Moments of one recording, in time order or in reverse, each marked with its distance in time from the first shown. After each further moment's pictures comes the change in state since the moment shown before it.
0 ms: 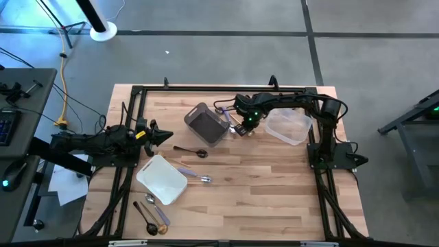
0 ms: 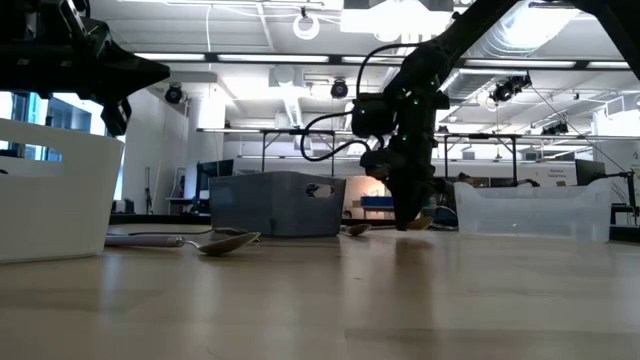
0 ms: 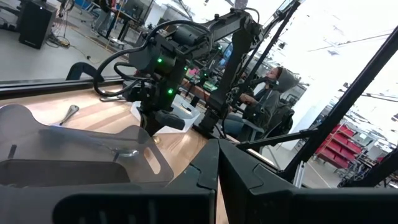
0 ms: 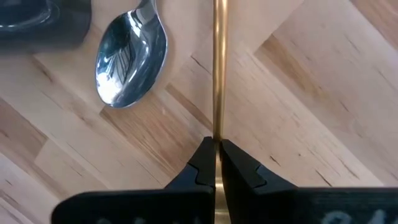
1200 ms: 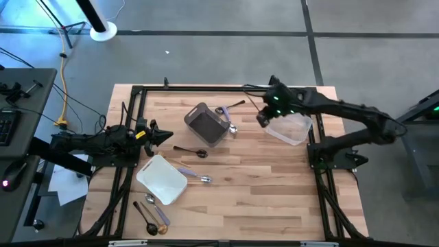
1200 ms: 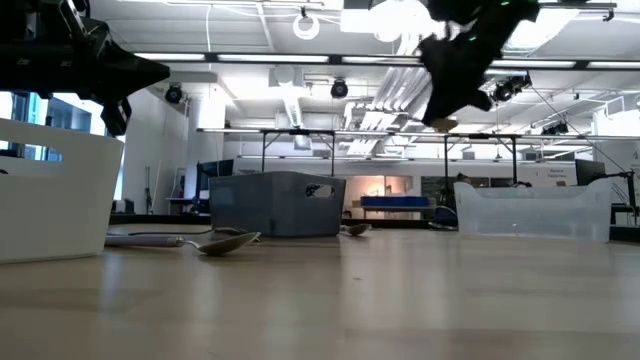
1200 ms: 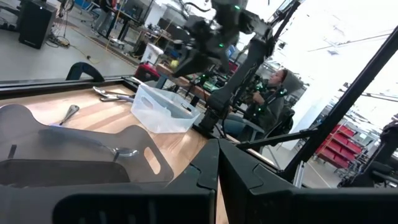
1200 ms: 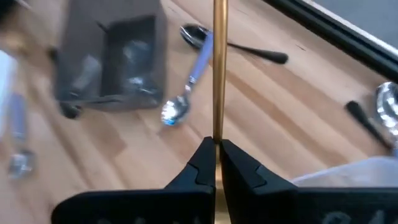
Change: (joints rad) left arm 0.000 0.000 0.000 0.000 0.000 0.000; right arm 0.041 -0.747 -0.270 0.085 0.203 -0.002
